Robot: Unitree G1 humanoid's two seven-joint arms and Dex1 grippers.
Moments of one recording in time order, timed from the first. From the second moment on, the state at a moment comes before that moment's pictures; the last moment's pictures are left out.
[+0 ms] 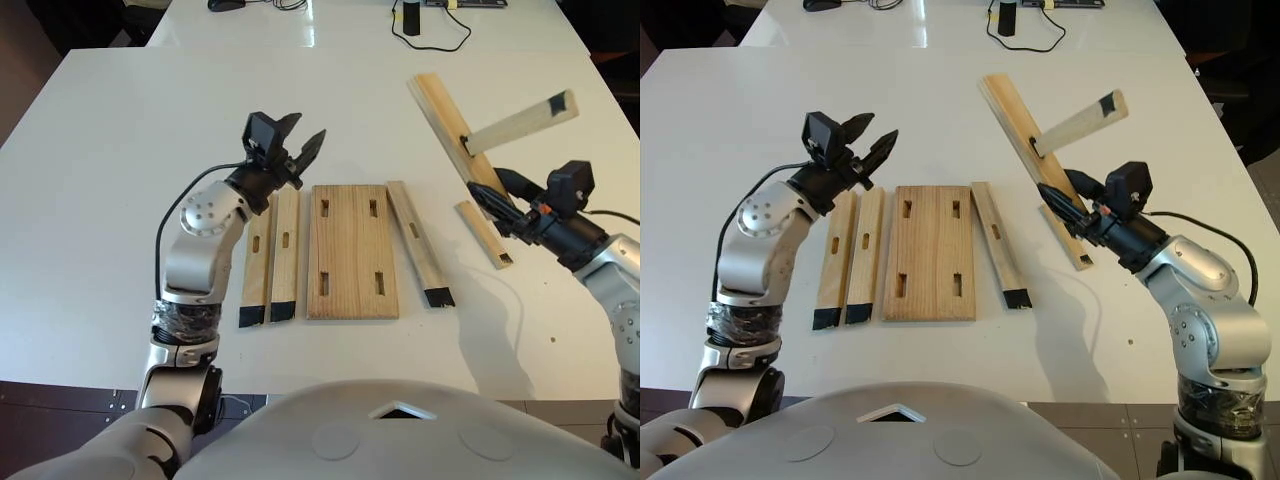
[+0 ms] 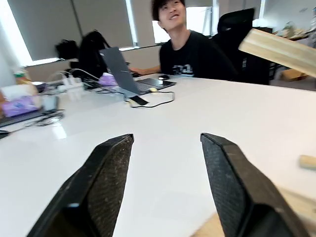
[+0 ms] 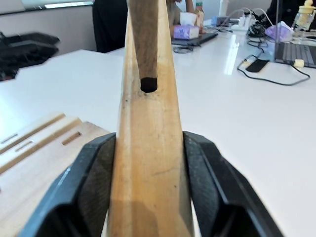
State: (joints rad) left arm -0.25 0.31 -0.02 -0.26 -0.36 0.43 -0.57; right arm 0.09 -0.60 -0.30 -0.51 0.73 0.62 0.62
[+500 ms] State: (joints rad) left arm -0.40 0.37 0.07 -0.37 -0.97 0.78 -0.83; right arm -0.23 -0.65 -0.32 -0.49 1.18 0.78 0.67
